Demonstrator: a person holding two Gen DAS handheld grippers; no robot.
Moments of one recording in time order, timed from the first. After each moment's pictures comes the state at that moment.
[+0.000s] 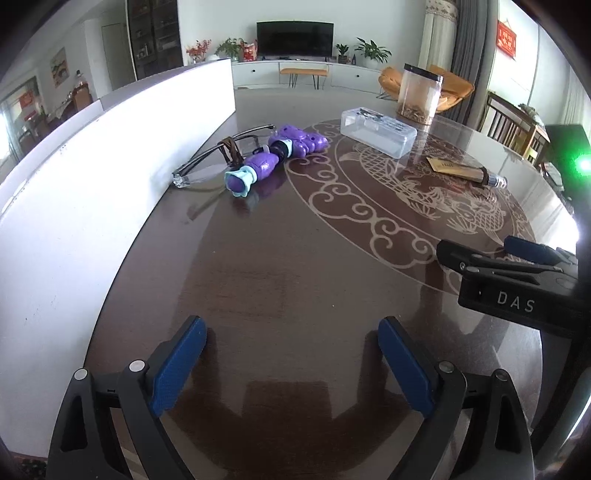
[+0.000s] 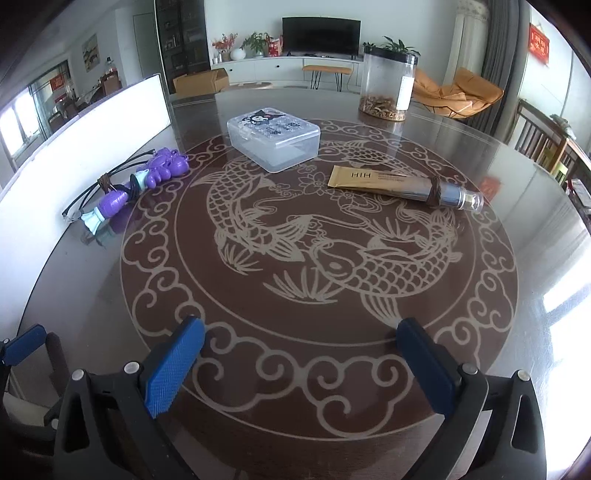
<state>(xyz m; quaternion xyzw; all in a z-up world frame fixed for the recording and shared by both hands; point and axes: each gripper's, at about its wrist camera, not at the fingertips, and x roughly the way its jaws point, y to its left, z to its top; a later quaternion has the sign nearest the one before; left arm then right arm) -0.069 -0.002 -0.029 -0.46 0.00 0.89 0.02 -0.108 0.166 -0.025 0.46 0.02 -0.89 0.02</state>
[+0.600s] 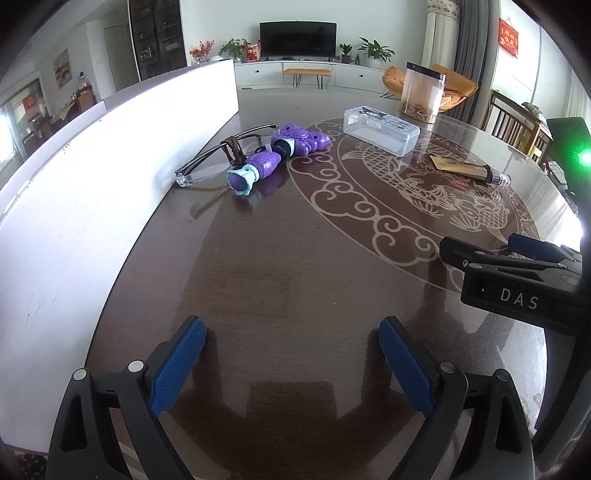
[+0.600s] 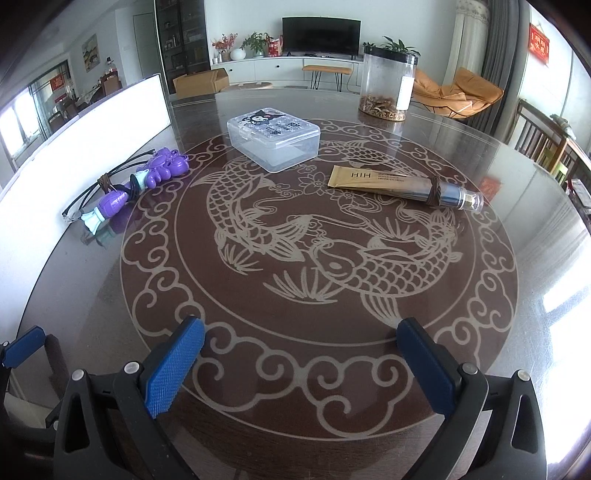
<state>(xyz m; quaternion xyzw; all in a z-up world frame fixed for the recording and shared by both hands) -0.068 0.000 -0.031 -0.46 0.01 0.89 0.02 -0.107 0.166 -0.025 0.46 0.02 -0.89 0.02</state>
